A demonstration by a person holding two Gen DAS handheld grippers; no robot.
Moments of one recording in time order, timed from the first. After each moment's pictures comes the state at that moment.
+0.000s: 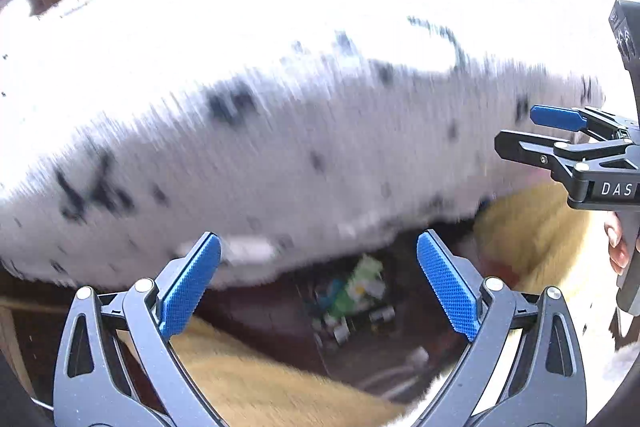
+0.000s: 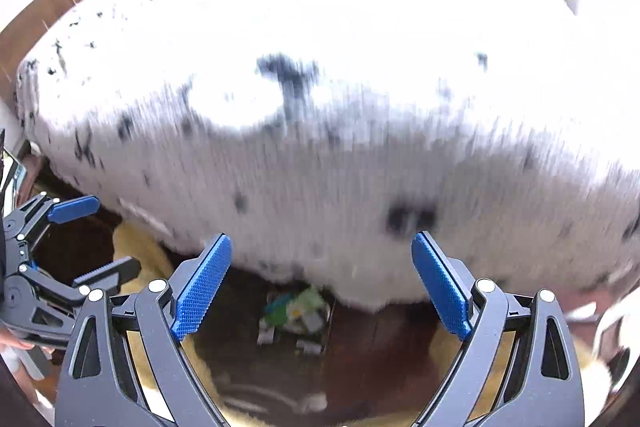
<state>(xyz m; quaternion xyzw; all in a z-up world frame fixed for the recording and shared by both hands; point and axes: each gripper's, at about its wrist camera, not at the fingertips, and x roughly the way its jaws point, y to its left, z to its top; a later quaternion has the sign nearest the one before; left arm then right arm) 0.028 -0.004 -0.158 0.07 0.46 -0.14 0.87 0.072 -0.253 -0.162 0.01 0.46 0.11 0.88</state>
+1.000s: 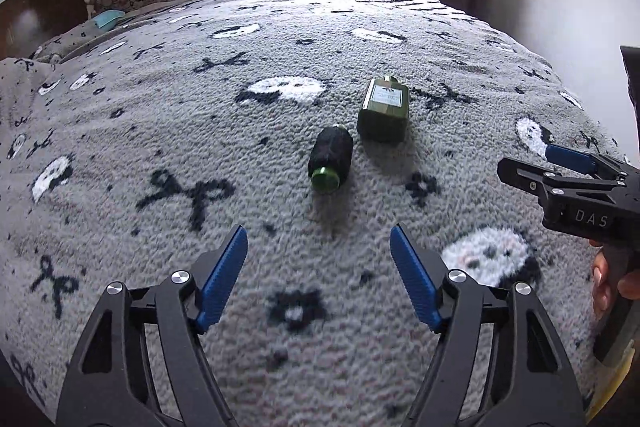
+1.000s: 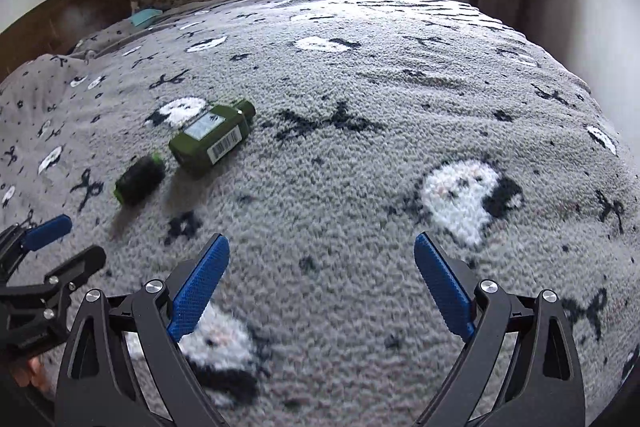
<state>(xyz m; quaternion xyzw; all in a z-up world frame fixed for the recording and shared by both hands) 0.347 0.022 -0.118 0.03 0.41 -0.11 0.91 0.386 -0.229 -0.124 0.02 0.41 0.04 0.91</state>
